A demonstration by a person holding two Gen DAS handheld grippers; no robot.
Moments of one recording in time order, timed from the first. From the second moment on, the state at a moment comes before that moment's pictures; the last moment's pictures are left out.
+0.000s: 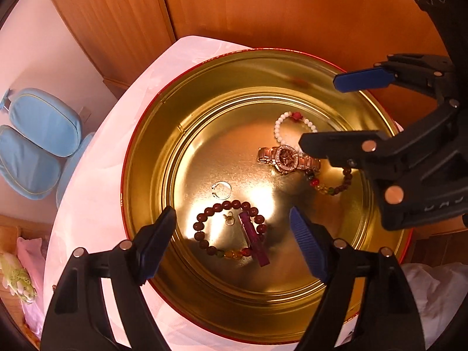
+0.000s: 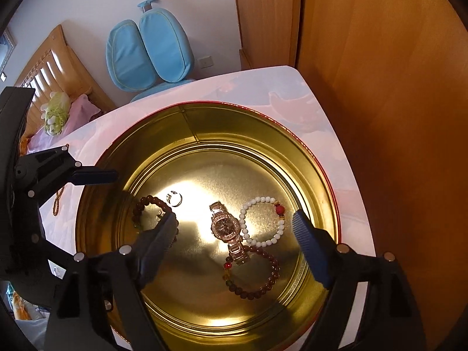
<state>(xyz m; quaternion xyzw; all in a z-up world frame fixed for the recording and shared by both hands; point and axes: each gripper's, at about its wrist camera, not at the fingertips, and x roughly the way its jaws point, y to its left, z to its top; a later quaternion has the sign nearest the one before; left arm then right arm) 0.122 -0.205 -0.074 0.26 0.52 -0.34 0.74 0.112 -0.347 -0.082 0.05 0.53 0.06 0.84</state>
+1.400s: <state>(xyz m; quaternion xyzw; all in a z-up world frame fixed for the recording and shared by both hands) 0.076 -0.043 -0.028 0.06 0.45 -0.25 0.85 0.047 -0.319 -0.046 0.21 0.43 0.06 0.88</state>
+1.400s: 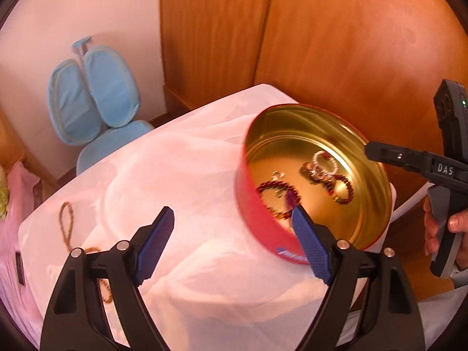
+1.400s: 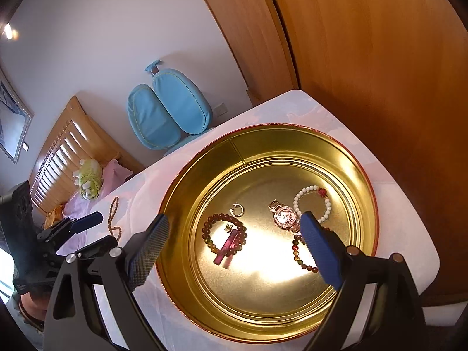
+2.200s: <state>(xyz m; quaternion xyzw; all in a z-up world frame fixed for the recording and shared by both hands) -0.008 0.149 -0.070 0.01 0.48 -0.24 0.84 -0.058 -0.092 -0.058 0.09 0.45 0.23 0.86</state>
